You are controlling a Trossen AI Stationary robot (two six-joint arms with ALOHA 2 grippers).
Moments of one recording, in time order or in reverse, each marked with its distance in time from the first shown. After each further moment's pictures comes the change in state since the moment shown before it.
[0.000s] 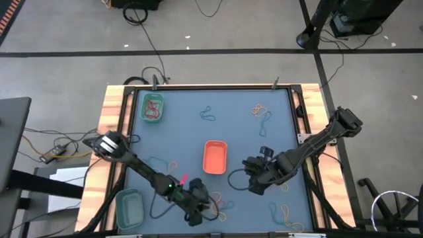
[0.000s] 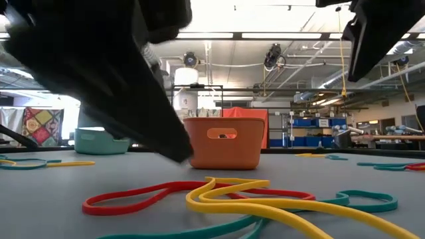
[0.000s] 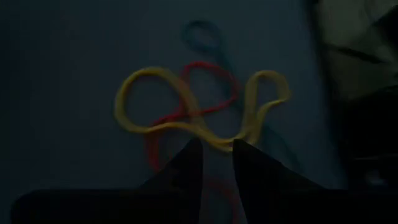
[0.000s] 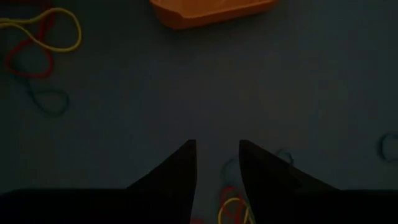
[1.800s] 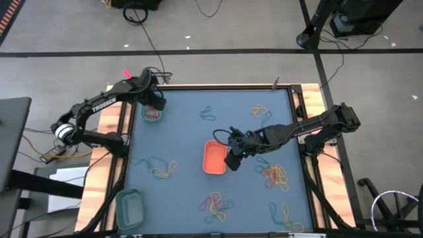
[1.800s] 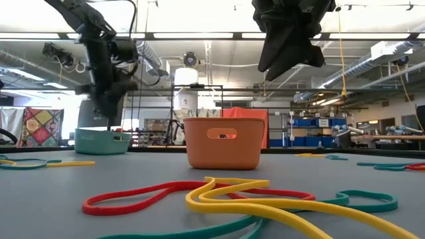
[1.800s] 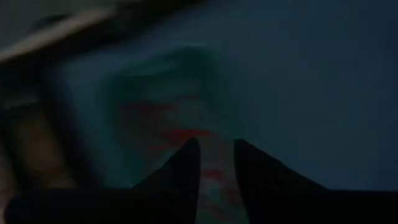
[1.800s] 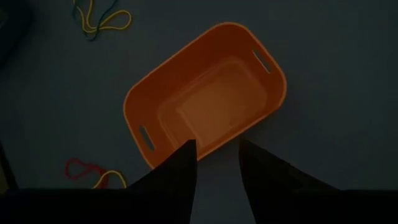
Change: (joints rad) left arm 1.479 -0.728 -0.216 -0.894 0.192 0.460; right arm -0.347 -0.013 0.000 0.340 -0.135 0.000
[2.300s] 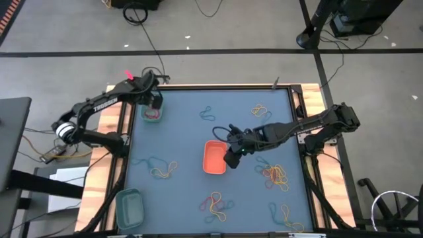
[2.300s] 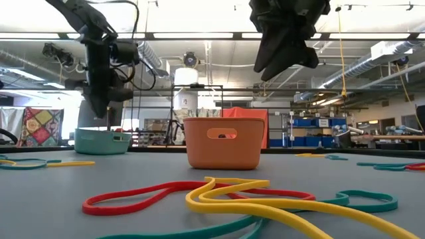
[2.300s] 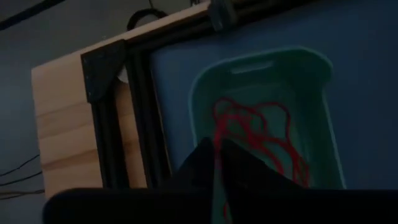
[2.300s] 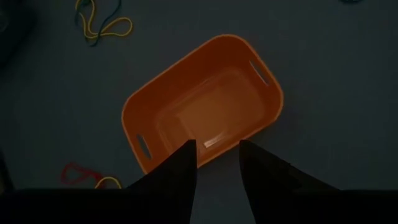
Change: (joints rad) left arm 0.003 0.028 0.000 -0.058 -0.348 -0.161; right arm -0.030 0.000 0.000 0.020 -0.011 -0.042
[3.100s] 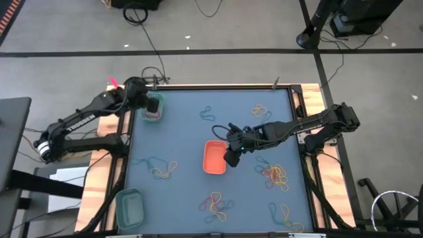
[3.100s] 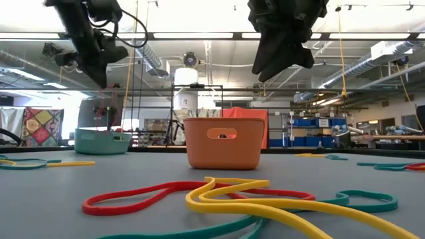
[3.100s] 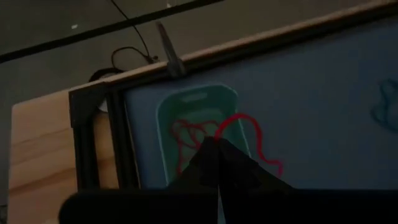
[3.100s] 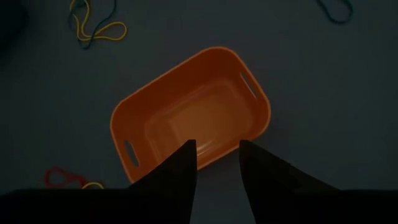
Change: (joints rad) left arm -0.192 -0.350 0.000 -0.060 -0.002 -0.095; right arm -0.020 0.000 0.000 0.004 0.026 -0.068
